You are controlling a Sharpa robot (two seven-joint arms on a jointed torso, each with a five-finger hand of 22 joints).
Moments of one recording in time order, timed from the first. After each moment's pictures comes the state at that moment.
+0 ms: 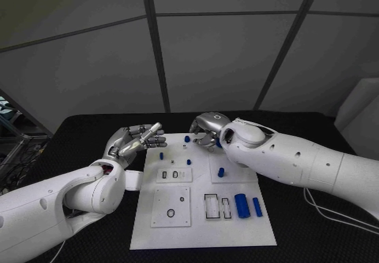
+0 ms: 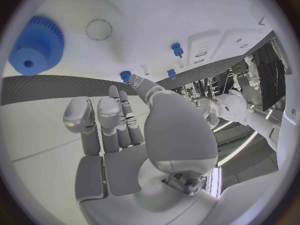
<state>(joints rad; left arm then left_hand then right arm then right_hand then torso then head) 1.10 -0.91 0.08 1.69 -0.03 -0.49 0.47 1.40 -0.03 -0.01 0.19 0.14 0.93 0.21 0.09 0.07 1.02 0.17 0.11 0.07 1.08 0.12 0.16 0.18 0.20 0.95 0.22 0.39 0.18 1.26 -0.51 0.04 1.22 -1.70 -0.29 -0.15 1.31 -0.14 0.41 0.00 0.18 0.95 0.16 0.07 0.07 1.08 0.10 0.07 0.07 1.46 0.02 1.15 0.81 0.09 1.25 0.13 1.33 1.09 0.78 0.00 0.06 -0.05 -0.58</state>
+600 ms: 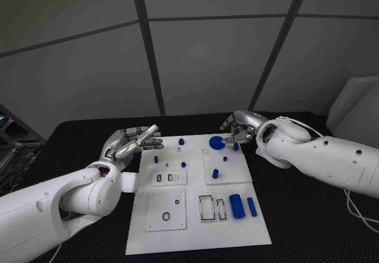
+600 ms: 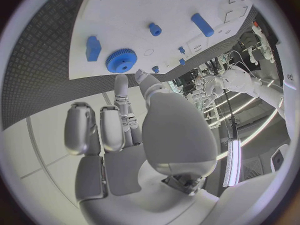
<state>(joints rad) 1.10 -0.91 0.08 1.68 -0.03 -0.48 0.46 1.40 -0.03 -0.01 0.19 0.14 0.93 0.21 0.09 0.07 1.02 0.17 0.11 0.07 1.08 0.12 0.16 0.18 0.20 0.95 0.22 0.39 0.18 1.26 -0.80 0.07 1.40 -1.46 -0.27 -0.21 1.35 -0.16 0.16 0.09 0.26 0.93 0.15 0.09 0.07 1.30 0.04 0.57 0.51 1.47 -0.03 1.36 1.12 0.06 1.38 0.09 1.44 1.30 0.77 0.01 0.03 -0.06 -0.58</state>
